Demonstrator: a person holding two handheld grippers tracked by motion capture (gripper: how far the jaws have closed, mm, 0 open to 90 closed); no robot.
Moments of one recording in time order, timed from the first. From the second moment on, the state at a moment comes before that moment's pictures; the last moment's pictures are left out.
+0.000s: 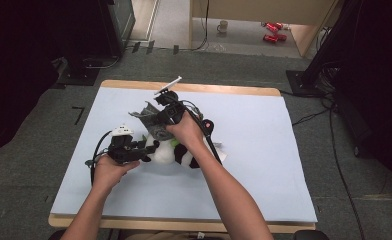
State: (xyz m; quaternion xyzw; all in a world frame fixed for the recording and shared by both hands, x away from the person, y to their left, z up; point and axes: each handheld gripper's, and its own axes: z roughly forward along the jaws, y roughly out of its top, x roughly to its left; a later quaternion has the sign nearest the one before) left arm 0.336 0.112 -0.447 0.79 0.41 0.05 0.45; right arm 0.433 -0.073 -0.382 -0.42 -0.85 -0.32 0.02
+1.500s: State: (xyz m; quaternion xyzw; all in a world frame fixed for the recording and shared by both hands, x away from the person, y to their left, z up) left arm 0.335 0.108 -0.445 0.79 0.41 0.05 0.45; right arm 0.423 -0.198 -0.356 -0.48 -0.80 -0.35 -0.02
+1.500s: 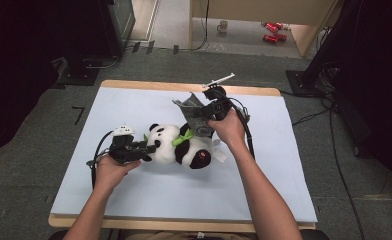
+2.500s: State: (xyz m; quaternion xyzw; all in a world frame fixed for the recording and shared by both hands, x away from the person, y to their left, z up) left arm 0.332 0.110 -0.448 0.79 0.39 0.05 0.47; right arm 0.414 -0.160 -0.383 -0.45 -0.83 -0.33 -0.01
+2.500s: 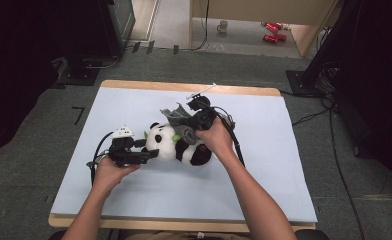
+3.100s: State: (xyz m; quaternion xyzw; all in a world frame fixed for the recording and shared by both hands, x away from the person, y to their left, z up) left arm 0.335 0.098 -0.464 0.79 0.39 0.07 0.48; right arm 0.432 -0.160 -0.383 -0.48 -0.81 -0.33 -0.01
